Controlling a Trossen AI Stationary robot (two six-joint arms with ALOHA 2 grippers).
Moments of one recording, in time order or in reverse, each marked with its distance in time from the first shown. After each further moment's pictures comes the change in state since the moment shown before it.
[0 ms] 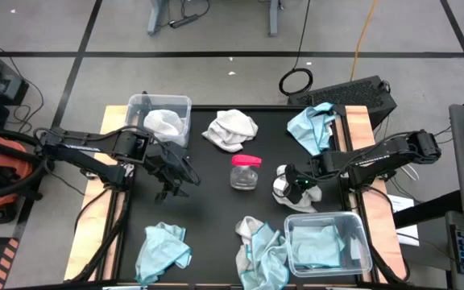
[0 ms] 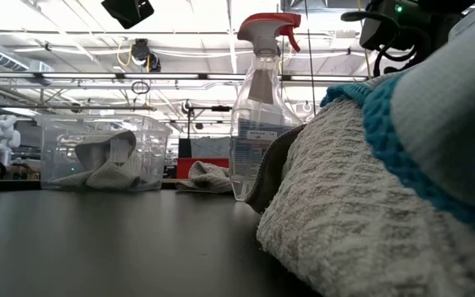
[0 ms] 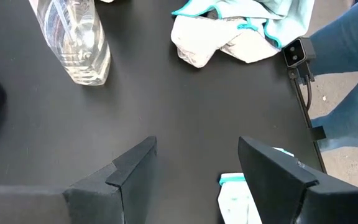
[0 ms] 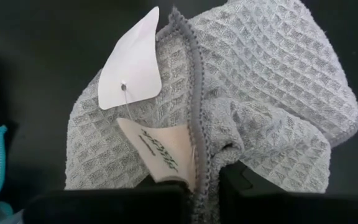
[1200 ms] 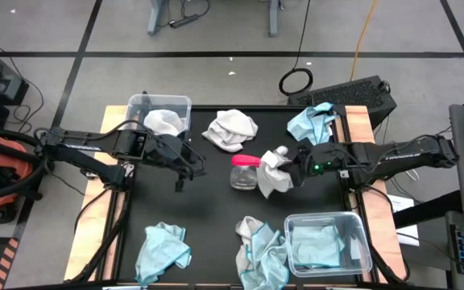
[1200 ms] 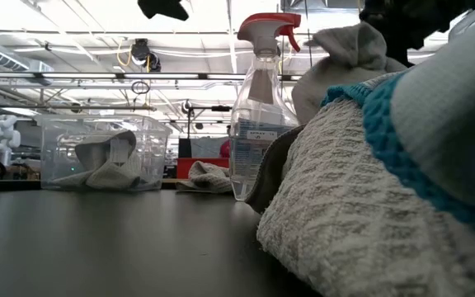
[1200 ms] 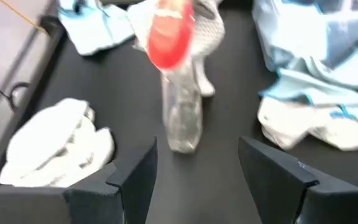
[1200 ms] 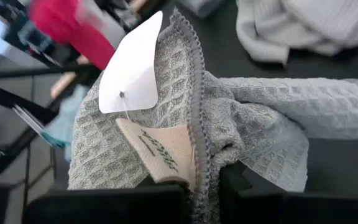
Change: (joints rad) left arm 0.023 0.000 0.000 0.251 -0.352 0.000; right arm -0.027 -0.359 0.000 0.384 0.141 -0.005
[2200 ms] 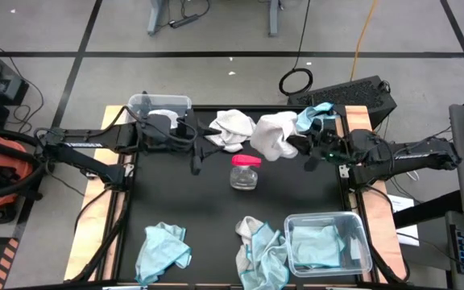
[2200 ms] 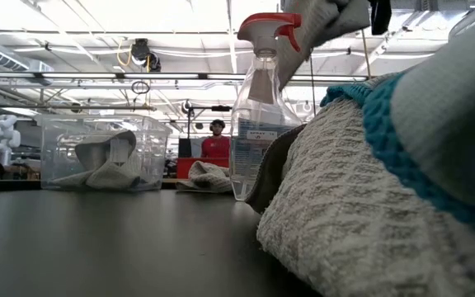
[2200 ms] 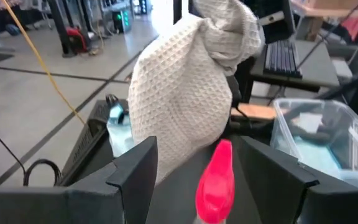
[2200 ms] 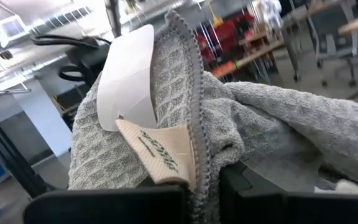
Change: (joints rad) left arm 0.093 0.000 0.000 0.461 -0.041 0.000; right arm 0.000 -0.119 0.001 0.554 0.196 -0.382
